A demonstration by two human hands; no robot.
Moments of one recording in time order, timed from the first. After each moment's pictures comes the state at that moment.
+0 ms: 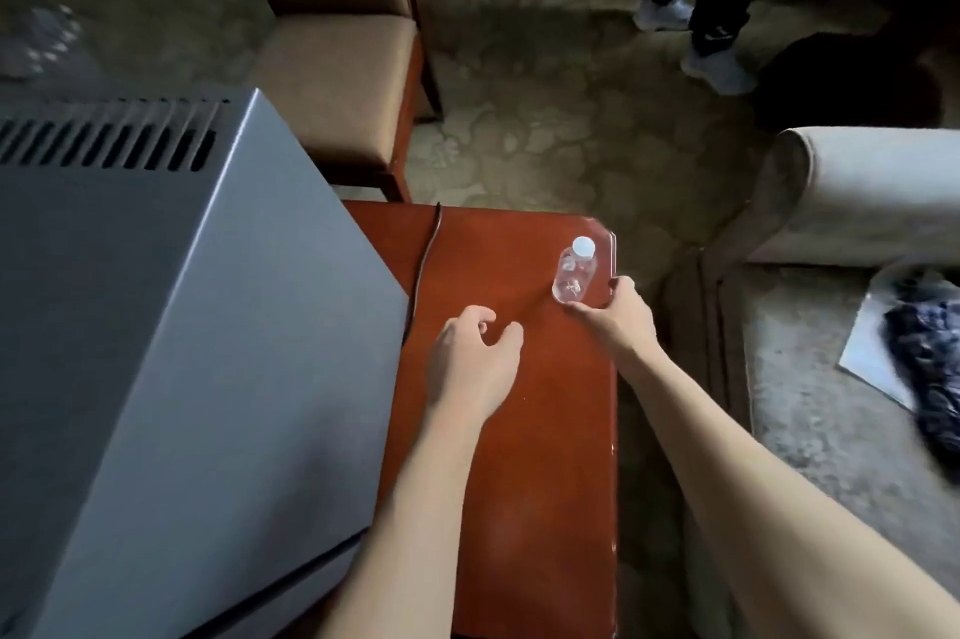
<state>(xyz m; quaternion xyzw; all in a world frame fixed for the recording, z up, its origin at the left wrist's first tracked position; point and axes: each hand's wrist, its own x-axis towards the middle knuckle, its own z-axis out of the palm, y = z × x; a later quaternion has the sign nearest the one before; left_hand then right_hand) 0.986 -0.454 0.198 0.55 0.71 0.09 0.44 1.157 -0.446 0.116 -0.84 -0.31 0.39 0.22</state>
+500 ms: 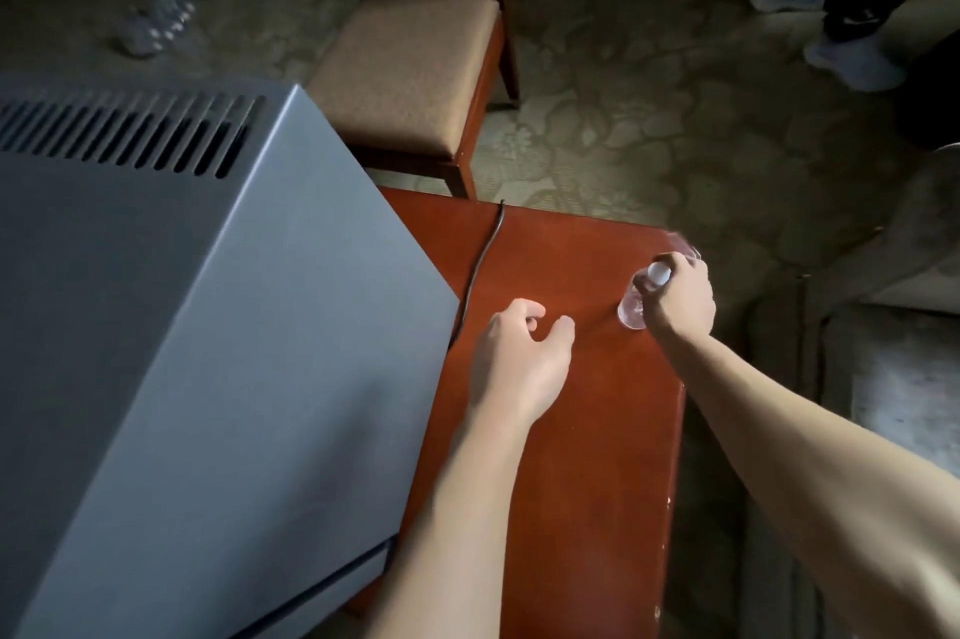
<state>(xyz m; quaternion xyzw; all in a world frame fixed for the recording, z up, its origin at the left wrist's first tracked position) 1.002 -0.411 0.187 0.52 0.73 0.09 0.43 1.174 -0.358 0.048 -0.86 -0.37 0.28 0.21</state>
